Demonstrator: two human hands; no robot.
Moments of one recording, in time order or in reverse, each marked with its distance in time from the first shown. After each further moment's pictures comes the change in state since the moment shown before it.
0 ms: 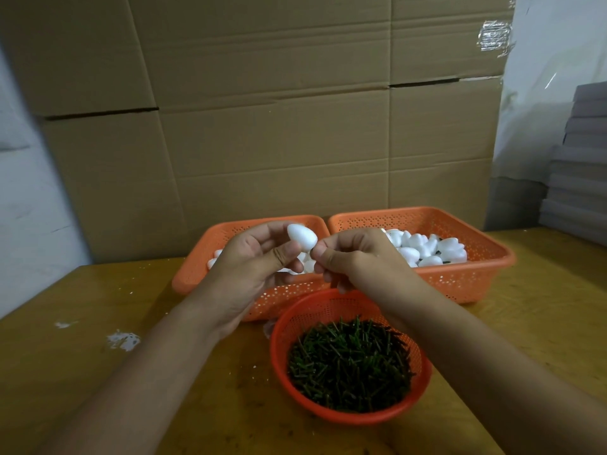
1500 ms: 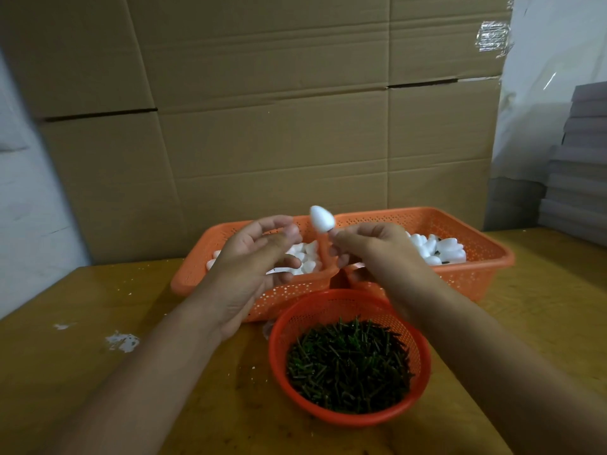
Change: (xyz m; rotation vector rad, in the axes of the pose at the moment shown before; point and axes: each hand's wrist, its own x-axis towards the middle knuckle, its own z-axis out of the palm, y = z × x) left_hand 0.001 0.001 0.005 -0.054 0.138 -0.051; right_hand 0.007 0.002 -0.012 0.179 0.159 0.100
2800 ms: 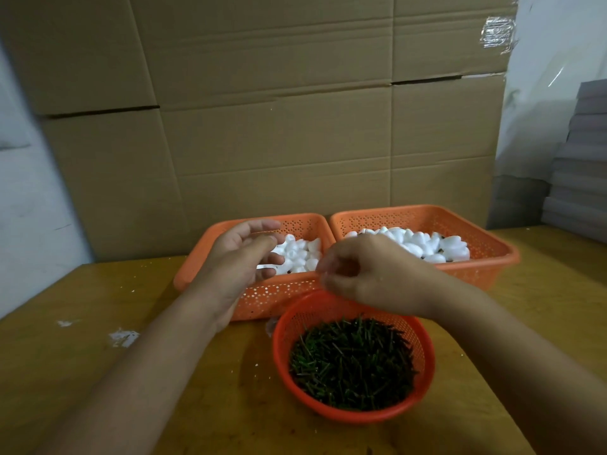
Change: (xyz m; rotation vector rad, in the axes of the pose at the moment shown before) left_hand 0.012 -0.009 -0.018 0.131 0.170 0.000; right_hand -0.002 -0.003 -0.009 -0.887 -0.338 -0.409
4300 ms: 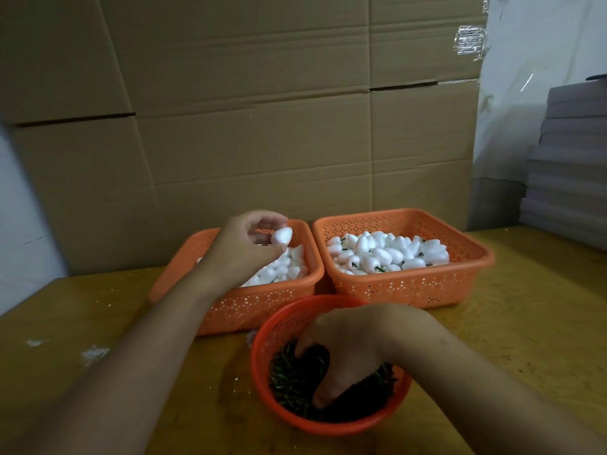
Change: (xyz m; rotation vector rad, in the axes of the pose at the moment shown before) left_hand 0.044 0.000 0.015 0.451 -0.147 0.236; right_hand -0.008 -0.005 0.022 -0.326 -0.810 0.183
